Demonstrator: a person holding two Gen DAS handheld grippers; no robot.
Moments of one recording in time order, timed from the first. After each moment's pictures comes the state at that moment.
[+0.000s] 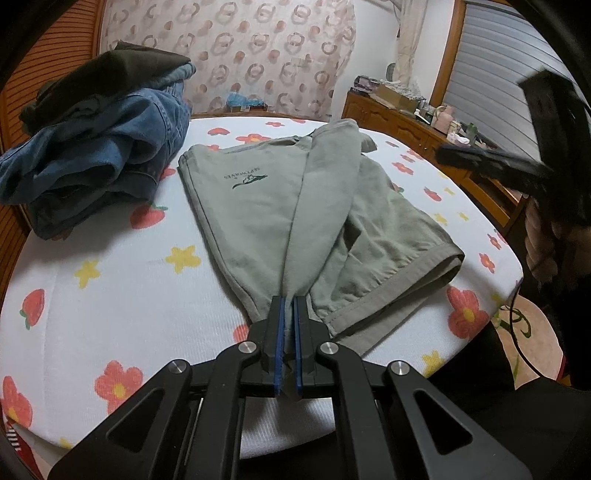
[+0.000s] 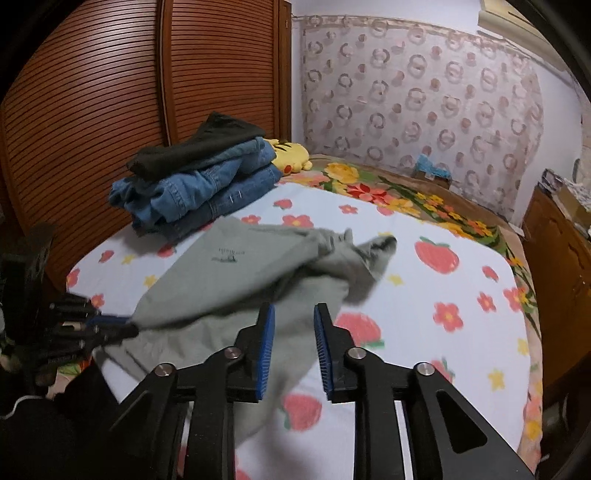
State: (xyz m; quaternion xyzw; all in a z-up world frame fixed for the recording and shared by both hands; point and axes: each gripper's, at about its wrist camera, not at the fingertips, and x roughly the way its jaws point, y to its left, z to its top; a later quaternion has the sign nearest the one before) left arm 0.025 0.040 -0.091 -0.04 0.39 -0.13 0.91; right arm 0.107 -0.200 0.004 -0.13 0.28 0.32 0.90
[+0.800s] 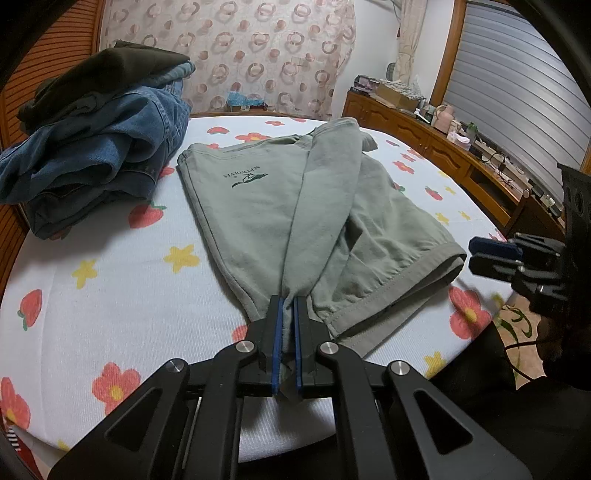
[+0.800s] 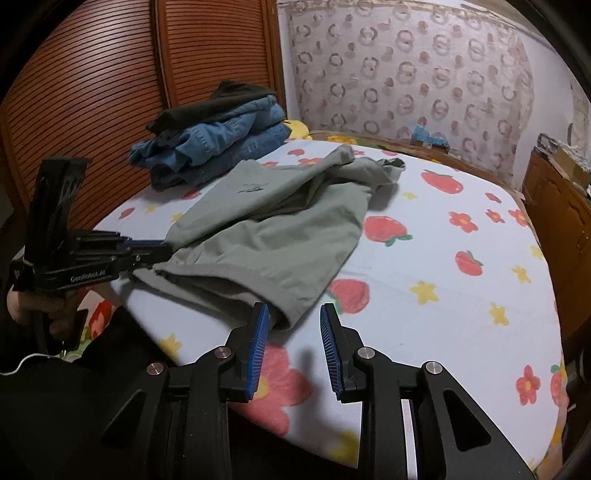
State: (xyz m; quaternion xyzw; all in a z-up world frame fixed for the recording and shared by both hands) left arm 0.026 0.040 -0.092 -0.04 0.40 -0.13 0.91; right arm 0.046 -0.219 -0.030 -0.11 0.32 0.31 0.89
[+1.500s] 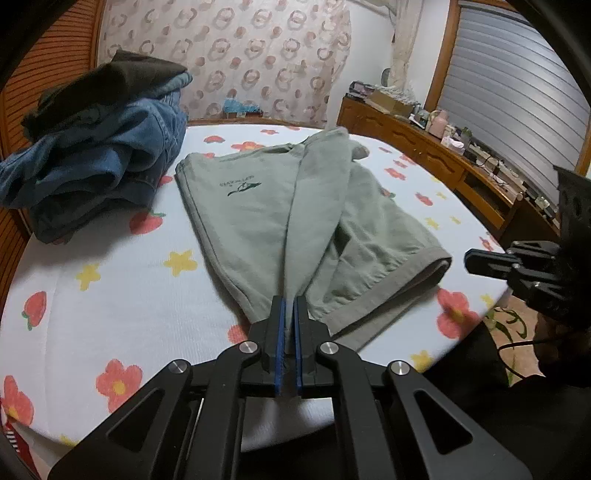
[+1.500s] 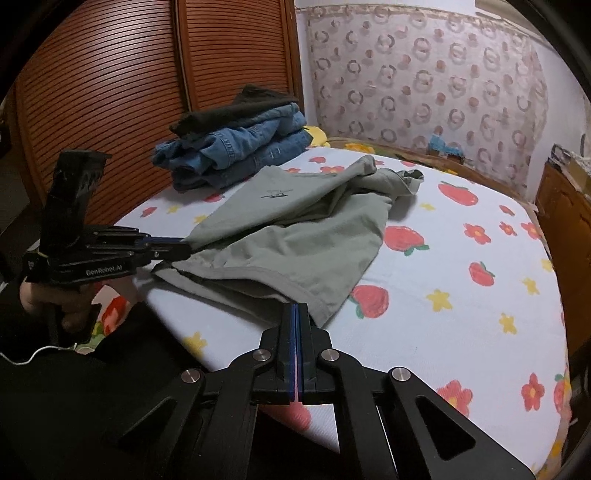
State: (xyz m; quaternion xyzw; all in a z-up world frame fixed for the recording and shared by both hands) left arm 0.016 0.038 -0.082 -0.04 0.38 -0.14 0.91; right arm 0.036 -0.223 -0.027 -0.11 0.31 0.34 0.88
